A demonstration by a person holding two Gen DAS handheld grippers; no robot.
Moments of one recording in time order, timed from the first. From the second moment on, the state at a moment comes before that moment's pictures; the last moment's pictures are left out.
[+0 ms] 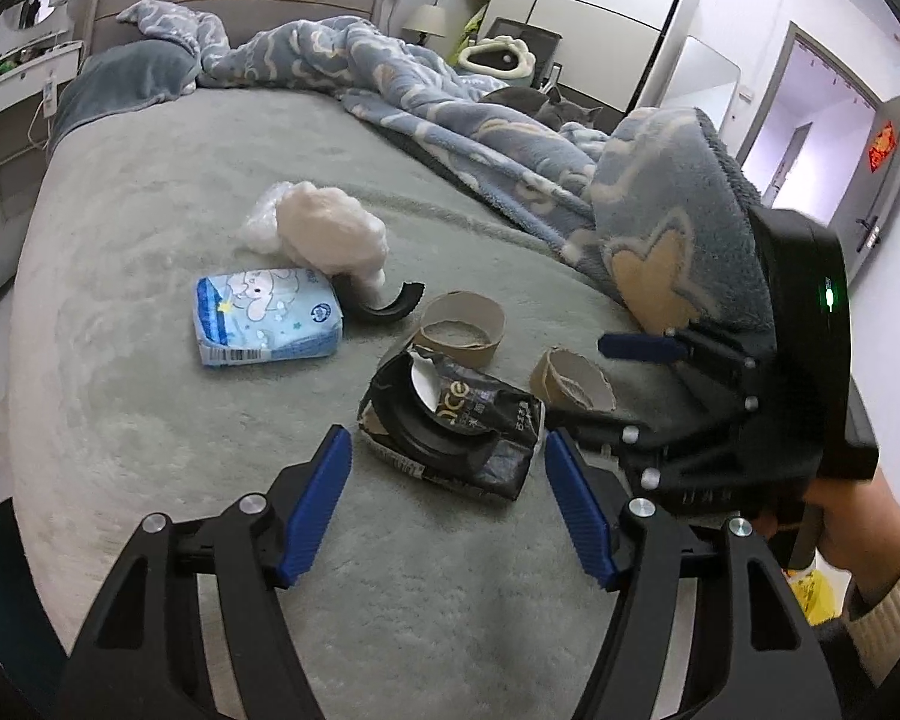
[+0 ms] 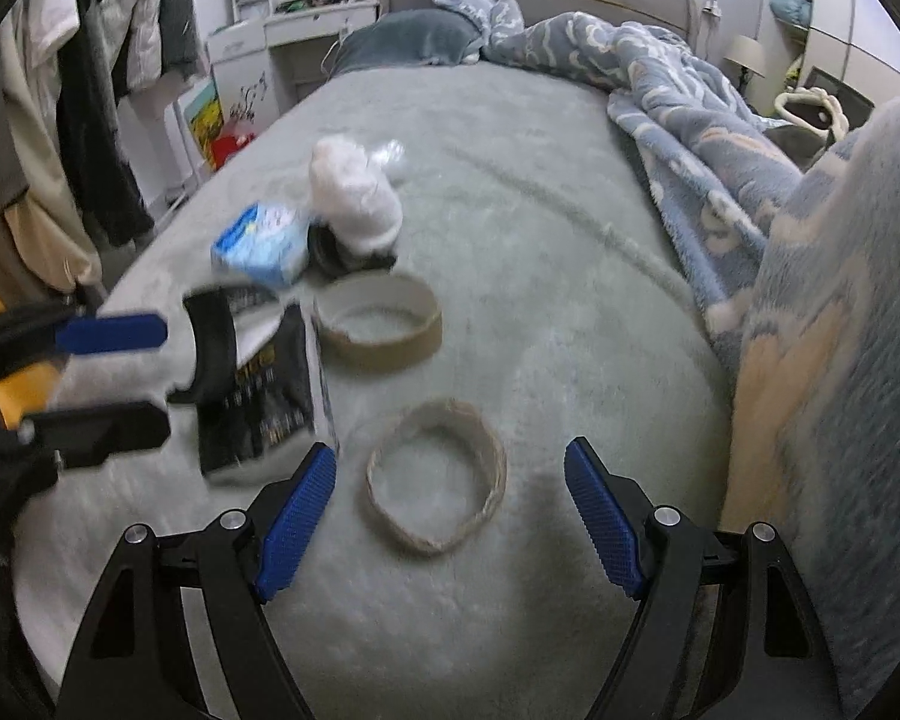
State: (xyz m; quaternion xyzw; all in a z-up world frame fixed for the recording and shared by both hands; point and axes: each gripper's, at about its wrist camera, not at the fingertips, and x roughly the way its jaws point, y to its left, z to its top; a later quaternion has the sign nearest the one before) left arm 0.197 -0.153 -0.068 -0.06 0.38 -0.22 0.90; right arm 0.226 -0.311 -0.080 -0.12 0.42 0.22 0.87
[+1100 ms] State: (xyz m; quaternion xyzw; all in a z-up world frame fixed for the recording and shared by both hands) left arm 0.220 -0.167 -0.085 -0.05 0.41 -0.16 0.90; right arm 0.222 -0.335 -0.087 -0.05 0.40 0.26 0.87
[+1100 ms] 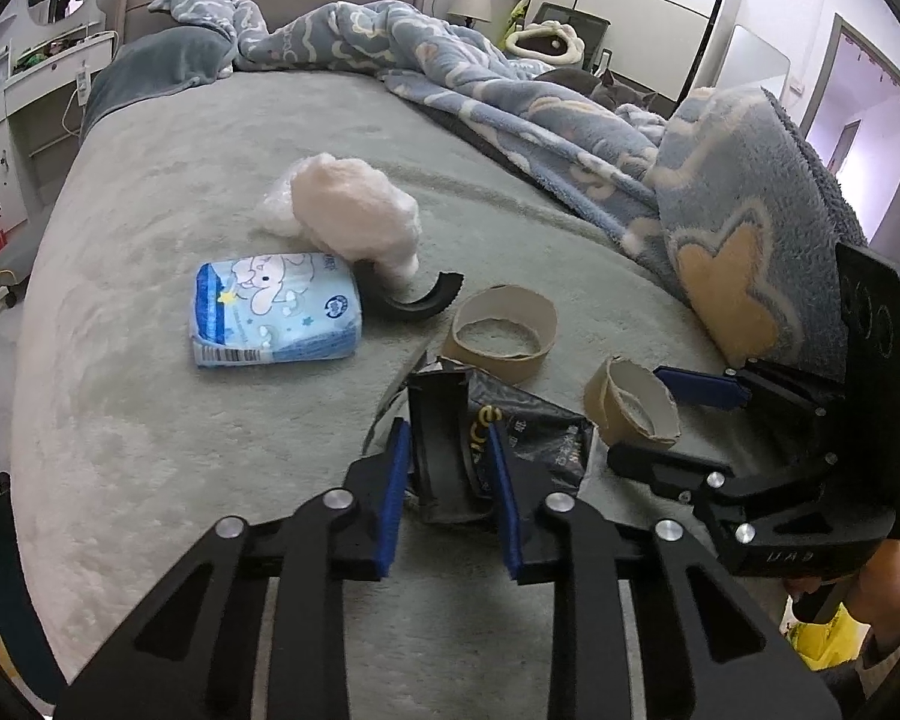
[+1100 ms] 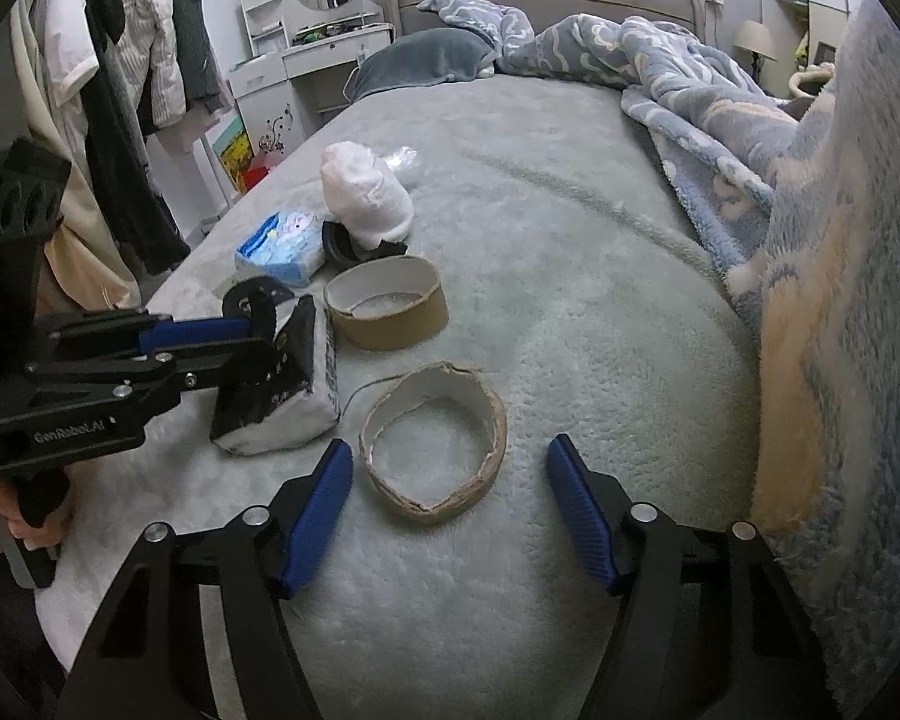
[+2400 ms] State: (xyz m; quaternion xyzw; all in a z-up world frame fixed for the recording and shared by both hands) left arm 0.205 -0.052 -0.059 -0.06 0.38 -0.09 0.92; right arm 0.255 -0.242 -0.036 -0.04 0.37 0.27 0.89
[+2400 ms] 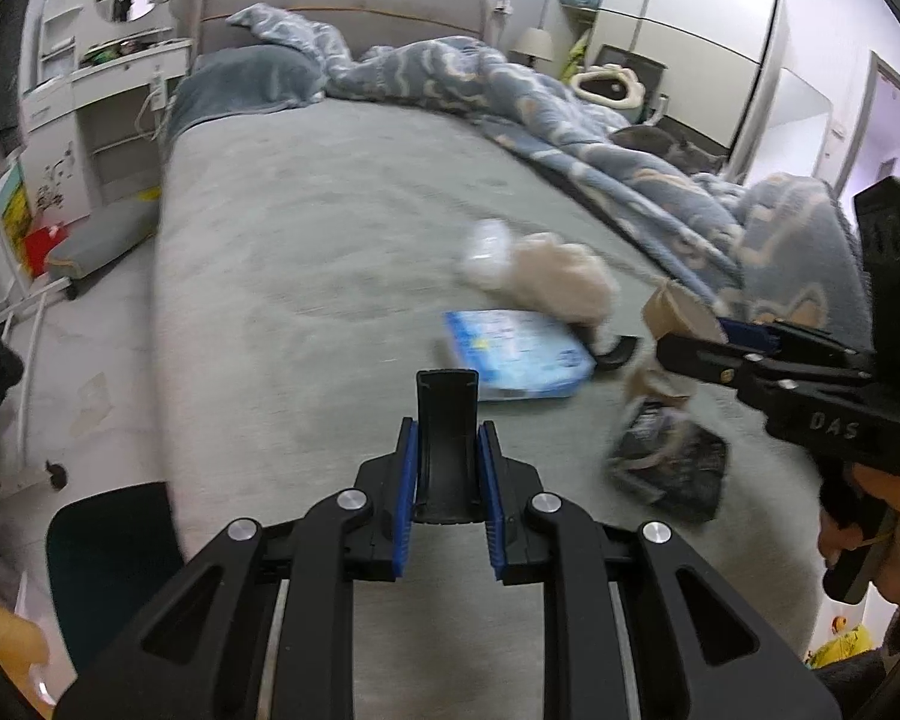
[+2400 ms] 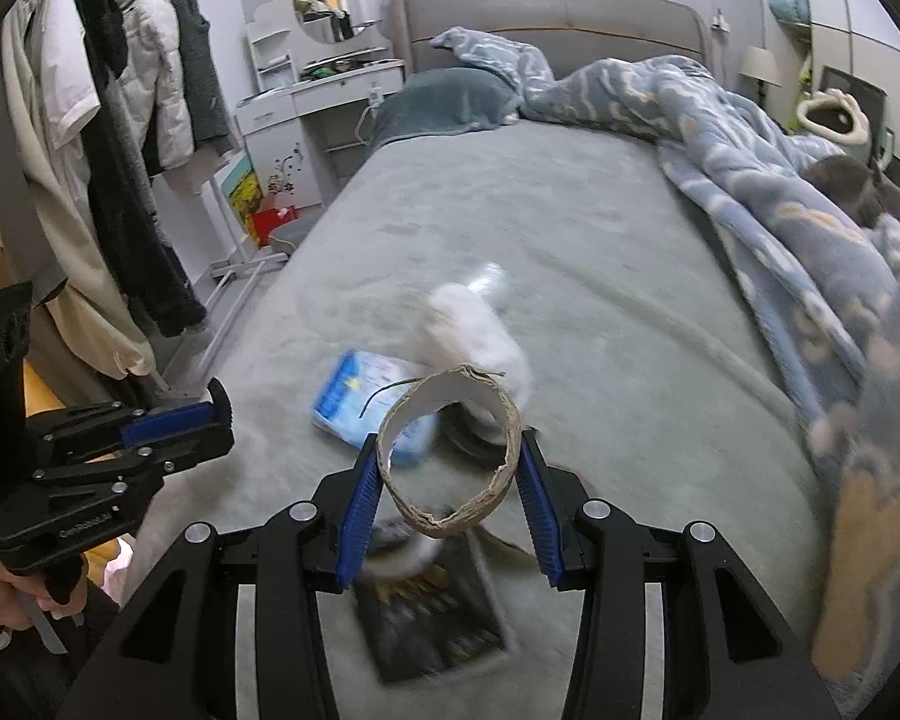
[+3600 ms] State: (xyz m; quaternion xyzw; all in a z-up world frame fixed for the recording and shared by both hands) left arm 0.170 0.155 -0.122 -0.14 0.52 0.08 0.84; right arm 0.242 -0.018 -0.030 -0.09 0.38 0.40 0.83
